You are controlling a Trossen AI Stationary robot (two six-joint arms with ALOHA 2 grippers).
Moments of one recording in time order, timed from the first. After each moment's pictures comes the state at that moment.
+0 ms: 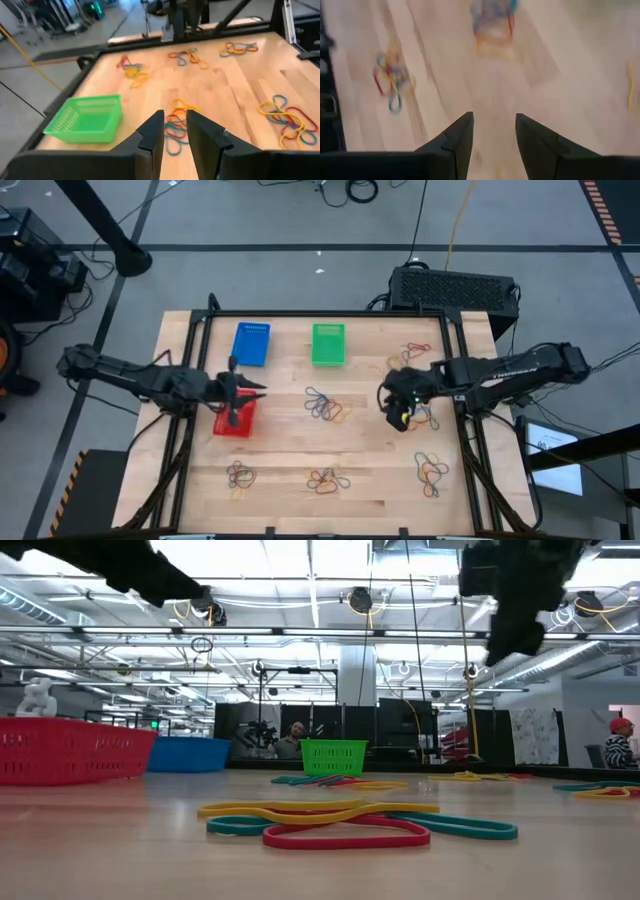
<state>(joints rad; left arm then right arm) -0.22 0.73 0.51 -0.12 -0.30 0.07 0.12 1.13 0.86 -0.71 0.00 0.63</state>
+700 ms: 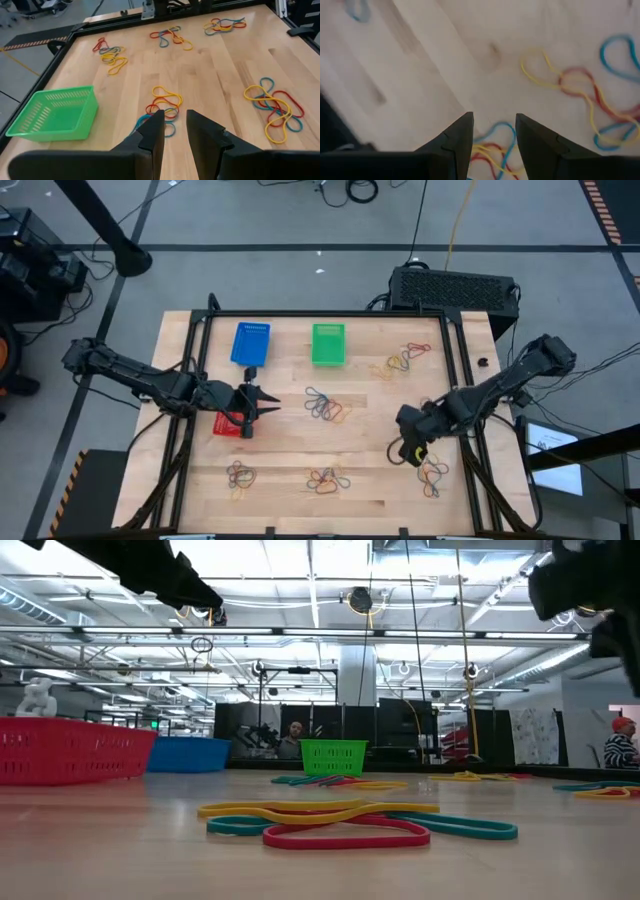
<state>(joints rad) -0.27 0.96 0.61 -0.11 -0.29 0.04 0.49 1.27 0.86 -0.92 -0.03 1.12</state>
